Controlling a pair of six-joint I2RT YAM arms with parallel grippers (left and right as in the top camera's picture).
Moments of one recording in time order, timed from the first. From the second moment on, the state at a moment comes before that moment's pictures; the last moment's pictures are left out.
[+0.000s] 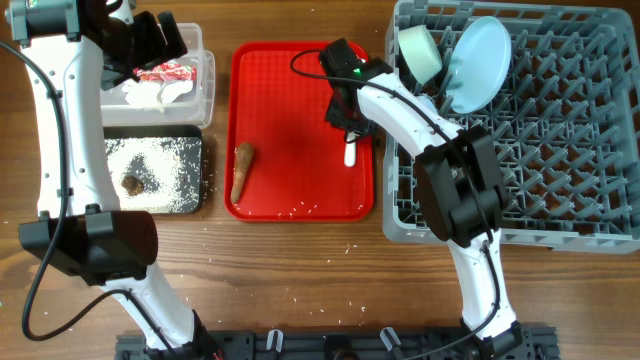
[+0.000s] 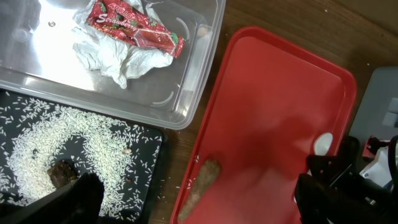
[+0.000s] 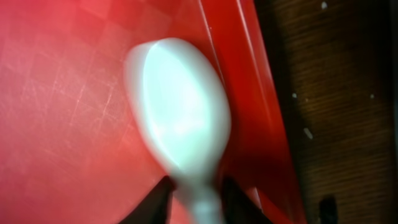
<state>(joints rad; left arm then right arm) 0.11 1.99 2.26 -1.44 0.15 -0.26 0.48 2.34 1.86 -0.90 0.10 0.80</state>
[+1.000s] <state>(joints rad) 0.11 1.99 2.26 -1.44 0.15 -0.26 0.35 1.64 1.93 -1.58 0.27 1.01</state>
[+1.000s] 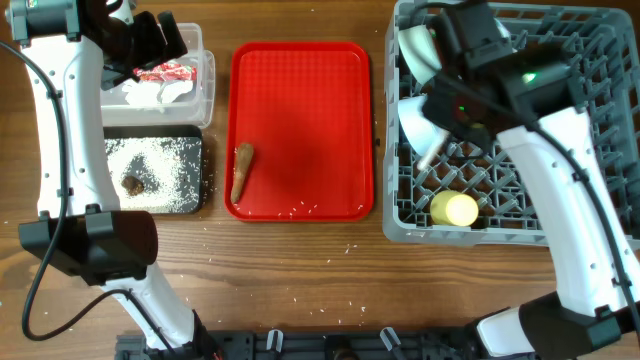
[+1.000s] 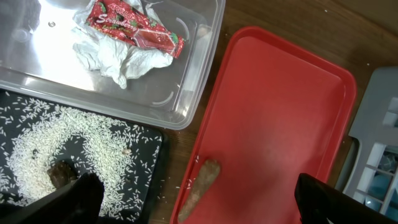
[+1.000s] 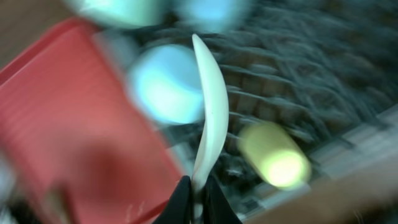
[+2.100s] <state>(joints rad) 0.11 1.99 2.26 -1.44 0.15 -0.26 0.22 1.49 1.42 -1.13 0.31 1.24</state>
